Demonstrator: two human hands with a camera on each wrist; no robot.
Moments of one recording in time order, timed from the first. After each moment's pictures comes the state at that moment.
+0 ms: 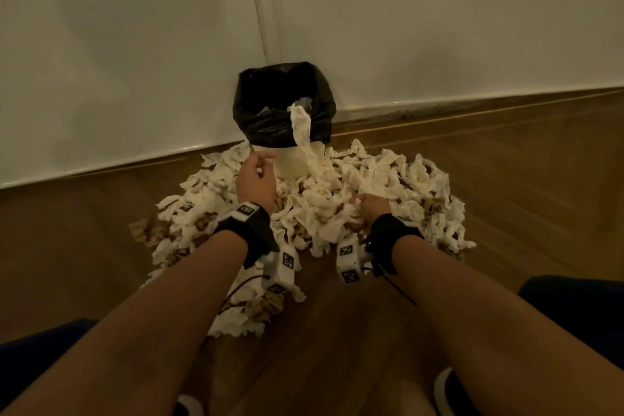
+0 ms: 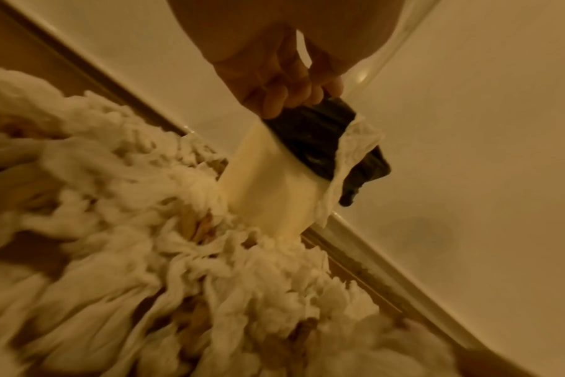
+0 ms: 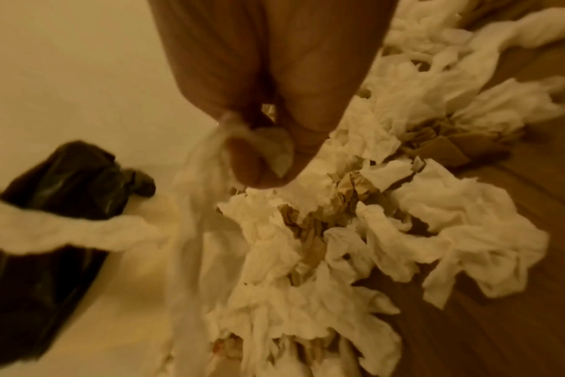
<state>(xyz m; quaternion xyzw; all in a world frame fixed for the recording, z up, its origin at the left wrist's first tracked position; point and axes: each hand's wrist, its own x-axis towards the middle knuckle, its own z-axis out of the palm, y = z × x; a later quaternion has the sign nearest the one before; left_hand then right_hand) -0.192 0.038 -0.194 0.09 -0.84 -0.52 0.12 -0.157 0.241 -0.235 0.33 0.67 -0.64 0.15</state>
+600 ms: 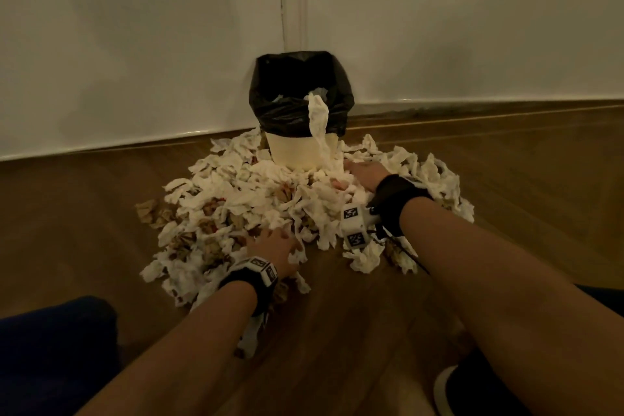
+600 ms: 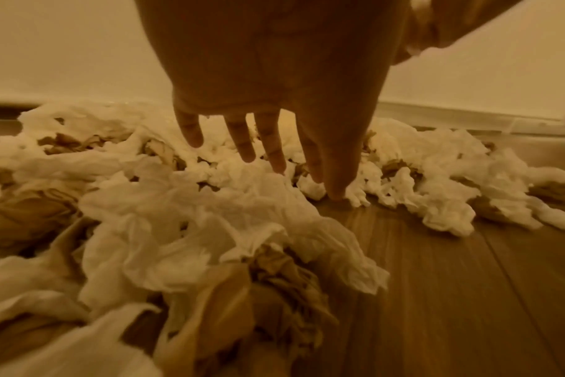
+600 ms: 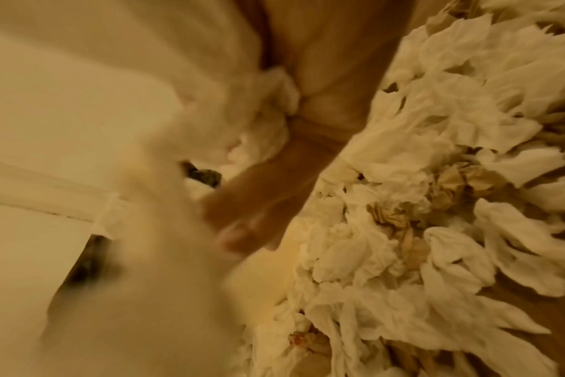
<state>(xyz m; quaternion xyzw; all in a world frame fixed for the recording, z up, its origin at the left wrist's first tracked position) -0.115 0.011 -0.278 -0.10 -0.95 0.01 -0.30 -0.201 0.218 -0.197 0.25 0.79 -0.52 0.19</state>
